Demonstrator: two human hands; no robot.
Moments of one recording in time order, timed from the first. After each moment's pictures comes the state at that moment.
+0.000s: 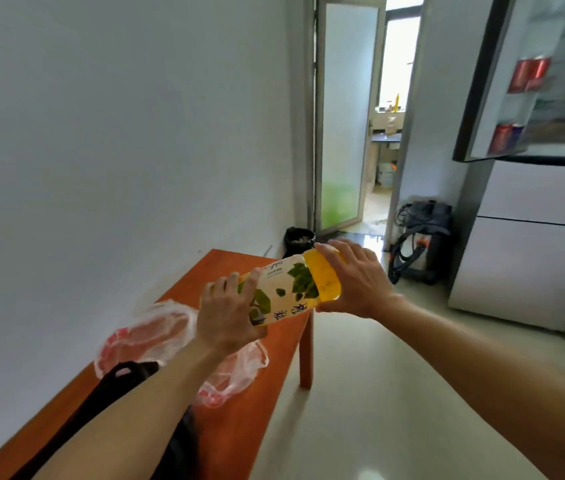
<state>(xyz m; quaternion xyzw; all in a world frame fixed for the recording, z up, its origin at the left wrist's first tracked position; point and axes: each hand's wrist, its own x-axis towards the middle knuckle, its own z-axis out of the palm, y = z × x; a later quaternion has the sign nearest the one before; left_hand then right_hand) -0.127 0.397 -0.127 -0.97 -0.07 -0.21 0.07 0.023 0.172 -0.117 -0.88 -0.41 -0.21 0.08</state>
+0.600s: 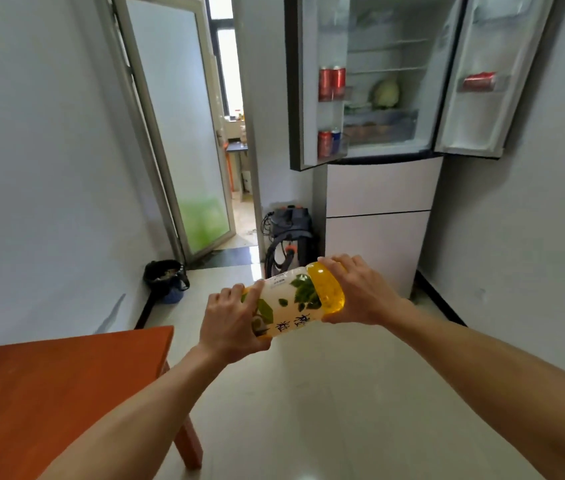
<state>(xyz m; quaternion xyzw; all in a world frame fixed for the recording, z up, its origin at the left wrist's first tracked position) 0.211 0.138 -0.163 -0.97 0.18 -0.19 -0.01 0.247 -0.140 -0.147 -0.95 -0.25 -0.17 0.06</state>
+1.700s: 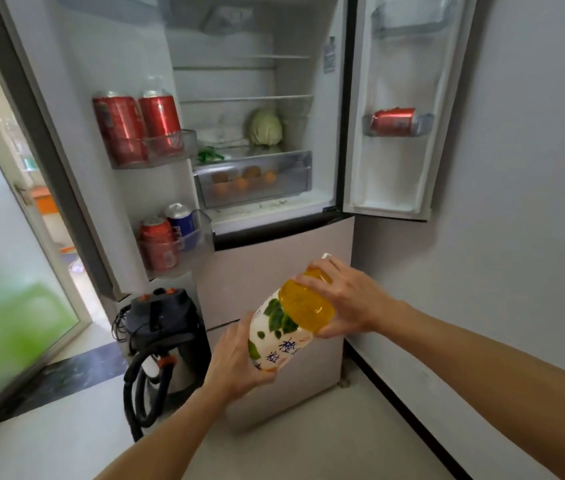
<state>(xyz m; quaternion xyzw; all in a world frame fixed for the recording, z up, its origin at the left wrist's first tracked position) 0.859 -0.261 -0.191 -0.90 0.32 -0.06 -0.29 0.788 -0.509 -0.085 -0.96 -0.19 -0.21 -0.07</state>
